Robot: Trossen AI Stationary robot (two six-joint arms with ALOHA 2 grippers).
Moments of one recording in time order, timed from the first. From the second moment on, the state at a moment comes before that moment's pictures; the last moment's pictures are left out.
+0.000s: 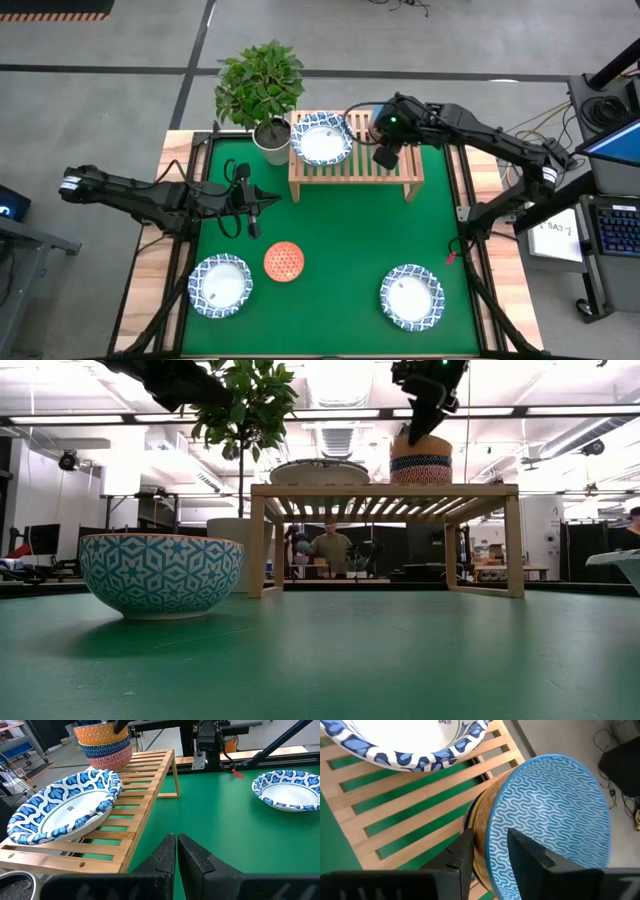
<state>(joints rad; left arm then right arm) -0.16 0.90 0.71 -0.15 -0.44 0.04 -0.42 1.47 1.61 -1.09 0.32 -0.09</state>
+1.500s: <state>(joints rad) -0.16 0.90 0.71 -0.15 -0.44 0.04 -0.46 1.46 1.47 -0.69 0.31 -0.03</state>
